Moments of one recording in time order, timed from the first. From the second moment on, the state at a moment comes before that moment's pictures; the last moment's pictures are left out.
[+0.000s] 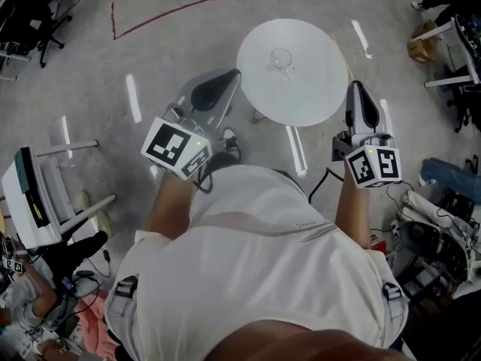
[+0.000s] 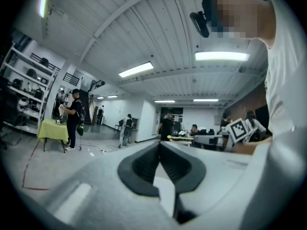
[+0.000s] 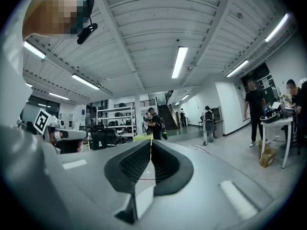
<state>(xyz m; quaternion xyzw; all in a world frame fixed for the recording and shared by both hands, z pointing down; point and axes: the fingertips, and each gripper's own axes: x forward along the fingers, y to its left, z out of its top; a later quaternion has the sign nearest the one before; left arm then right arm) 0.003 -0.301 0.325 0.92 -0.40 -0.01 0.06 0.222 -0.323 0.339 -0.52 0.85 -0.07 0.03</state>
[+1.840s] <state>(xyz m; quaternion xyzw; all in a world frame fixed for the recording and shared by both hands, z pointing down) -0.050 -0.444 0.378 0.86 -0.50 0.04 0.12 0.148 -0.523 0.613 -0.39 0.83 -0.23 -0.33</state>
